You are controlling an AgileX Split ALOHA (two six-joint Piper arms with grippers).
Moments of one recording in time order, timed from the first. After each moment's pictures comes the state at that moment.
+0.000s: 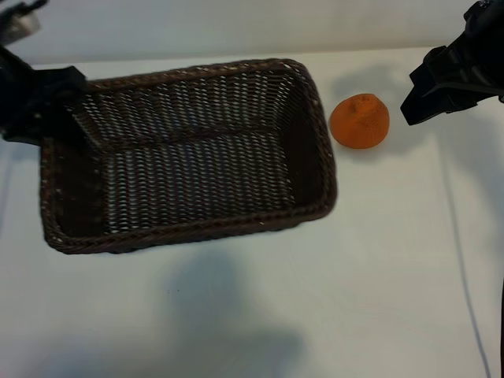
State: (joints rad) left arm 0.04 1.68 -1.33 -0.41 1.17 0.12; right arm 0.12 1.48 -1.40 0.36 1.22 -0.25
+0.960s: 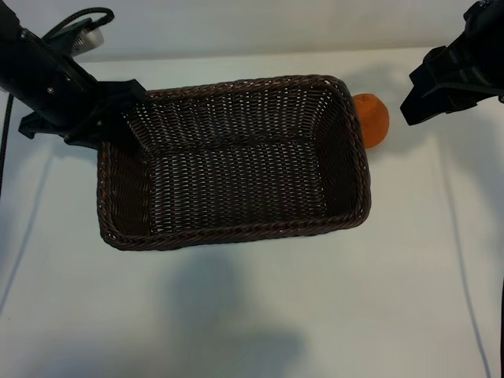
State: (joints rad) left arm -0.08 1.82 -1.33 -0.44 1.03 0.12; right arm 0.12 1.48 -1.40 0.36 1.22 -0.25
